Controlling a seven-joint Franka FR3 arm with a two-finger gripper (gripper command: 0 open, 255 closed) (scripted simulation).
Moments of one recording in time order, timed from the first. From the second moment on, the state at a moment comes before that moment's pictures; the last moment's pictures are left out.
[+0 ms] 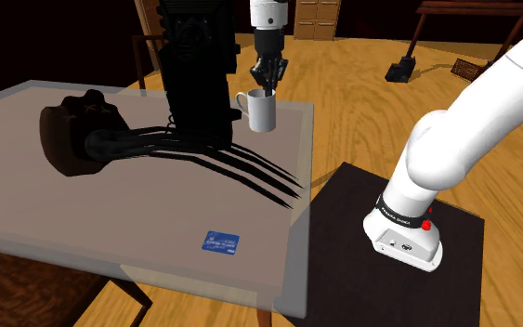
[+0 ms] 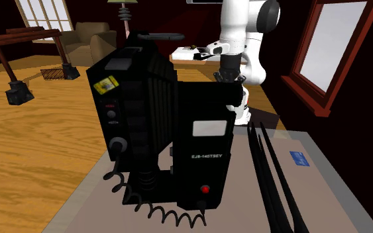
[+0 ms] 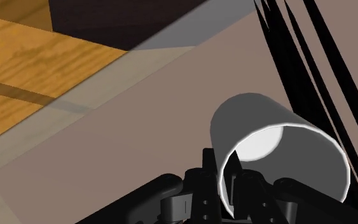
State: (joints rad) arm 0.10 -0.36 0.06 -2.17 0.05 1.75 0.21
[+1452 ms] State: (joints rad) arm 0.32 -0.65 0.43 -2.34 0.31 1.68 0.69
